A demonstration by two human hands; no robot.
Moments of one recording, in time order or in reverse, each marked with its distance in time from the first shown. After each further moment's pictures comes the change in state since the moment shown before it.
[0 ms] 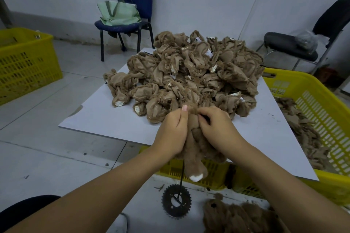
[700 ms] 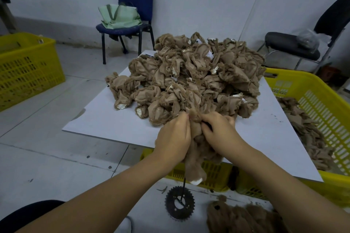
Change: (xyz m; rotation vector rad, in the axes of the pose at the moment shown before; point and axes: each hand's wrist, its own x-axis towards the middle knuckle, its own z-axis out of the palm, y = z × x) left_hand -0.008 -0.006 -0.003 0.420 -0.004 0.110; right_hand -0.001 0.014 0.007 -0.178 -0.082 0.025
